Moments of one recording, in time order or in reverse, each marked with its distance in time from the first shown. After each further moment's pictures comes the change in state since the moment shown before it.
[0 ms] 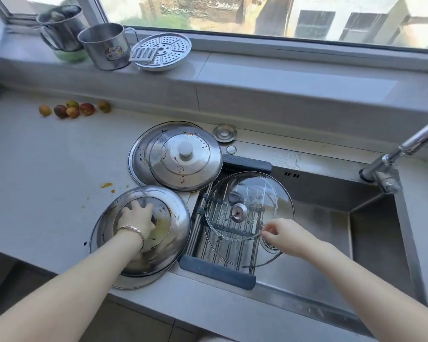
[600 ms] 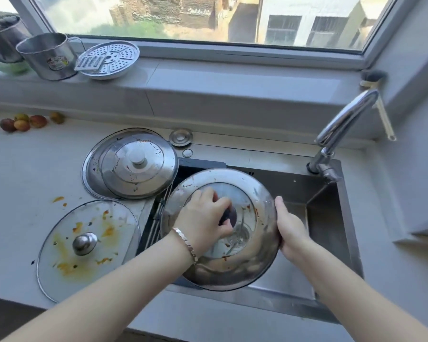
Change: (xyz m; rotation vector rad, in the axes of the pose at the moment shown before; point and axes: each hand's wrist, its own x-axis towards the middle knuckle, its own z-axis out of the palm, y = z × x) left_hand -0.116 0.193 -0.071 -0.379 0.438 0.753; right_hand -0.044 0.070 -0.032 1.408 0.323 0.439
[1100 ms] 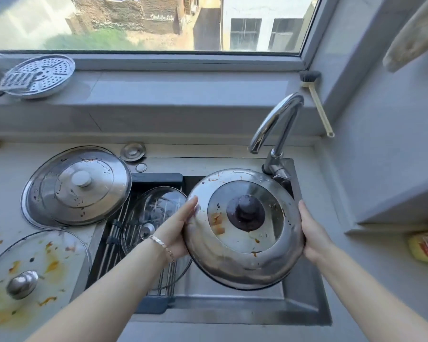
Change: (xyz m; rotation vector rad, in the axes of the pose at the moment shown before) left_hand 0.058 0.043 0.042 -1.633 -0.402 -0.946; right_hand 0.036 -0.012 -0.137 0.274 0.065 -0.006
